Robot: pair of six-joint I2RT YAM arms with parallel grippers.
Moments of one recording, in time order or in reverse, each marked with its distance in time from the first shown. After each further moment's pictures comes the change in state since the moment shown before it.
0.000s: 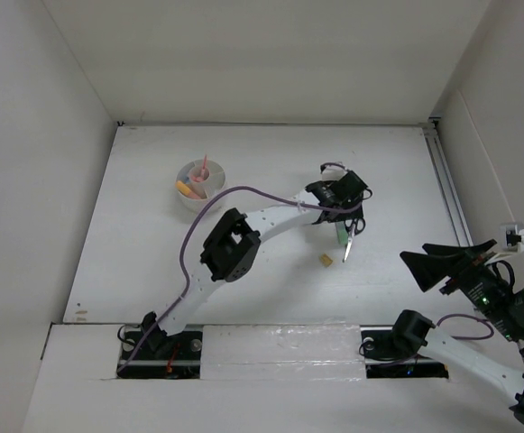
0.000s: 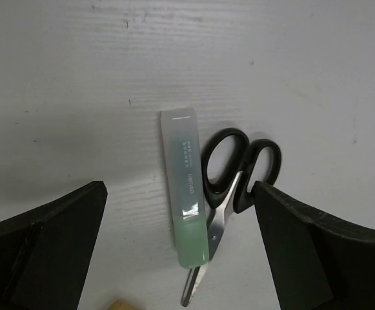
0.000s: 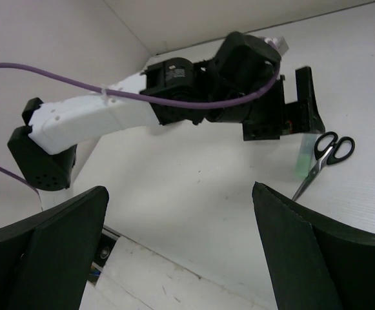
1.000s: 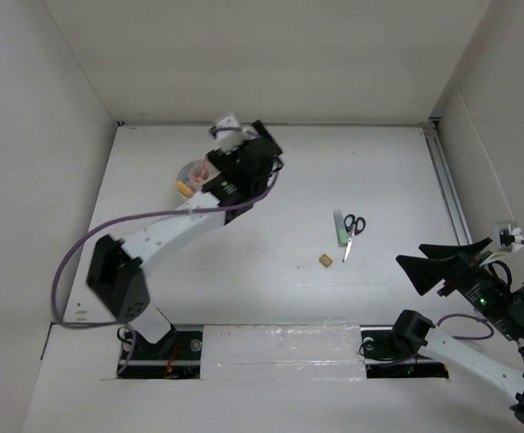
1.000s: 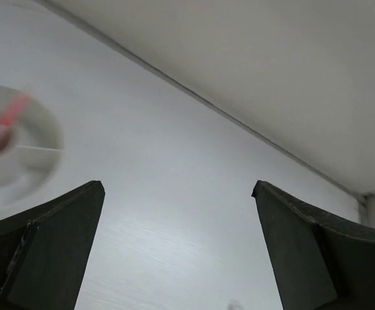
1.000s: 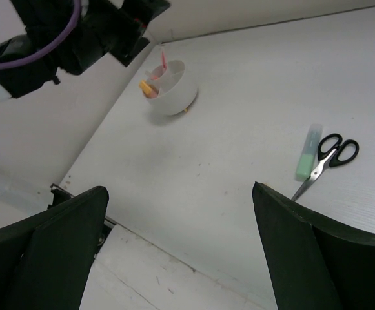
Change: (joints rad) left arm 0.229 -0.943 -0.937 0.618 -0.642 0.156; right arm 0.000 0.005 0.000 0.003 -0.060 -0.049
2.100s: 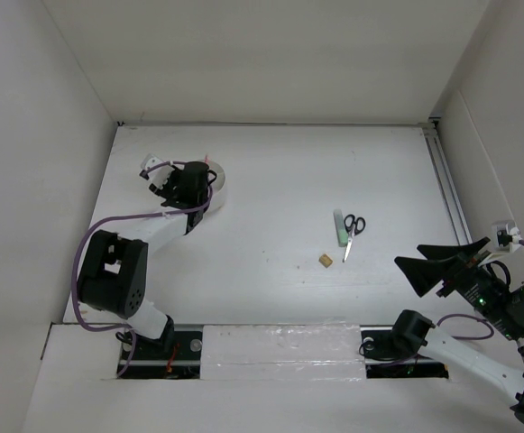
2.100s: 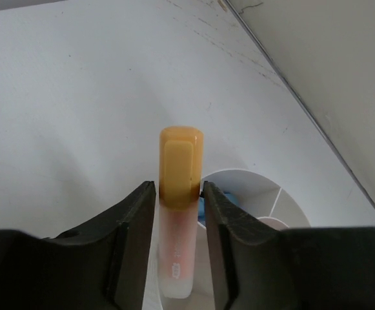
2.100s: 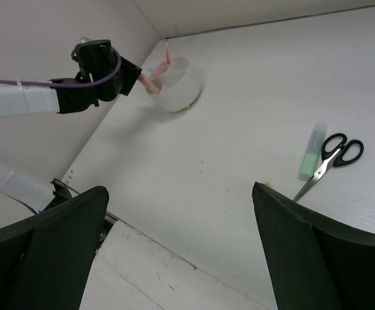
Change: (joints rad) left arm 0.428 0.082 -0.373 0.249 -0.037 -0.105; right arm 0.000 0.004 0.000 0.000 -0.016 -0.005
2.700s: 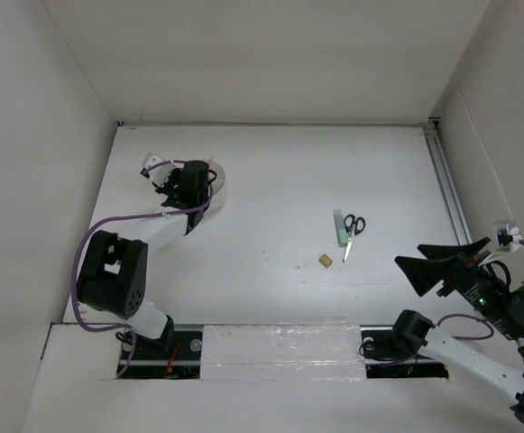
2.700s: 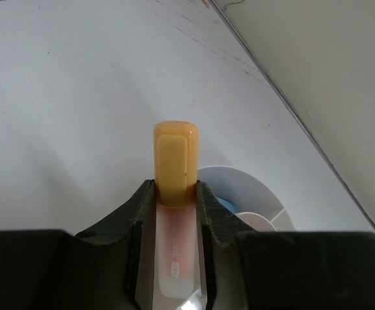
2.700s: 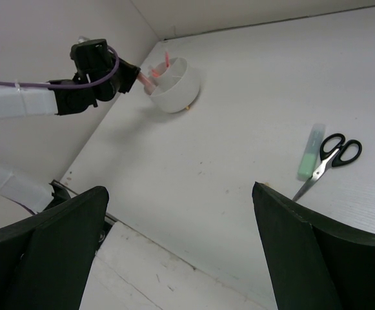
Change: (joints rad) left arm 0.003 -0.002 0.000 0.043 0.037 0.006; right arm 0.000 0.000 0.000 0.000 0.006 0.000
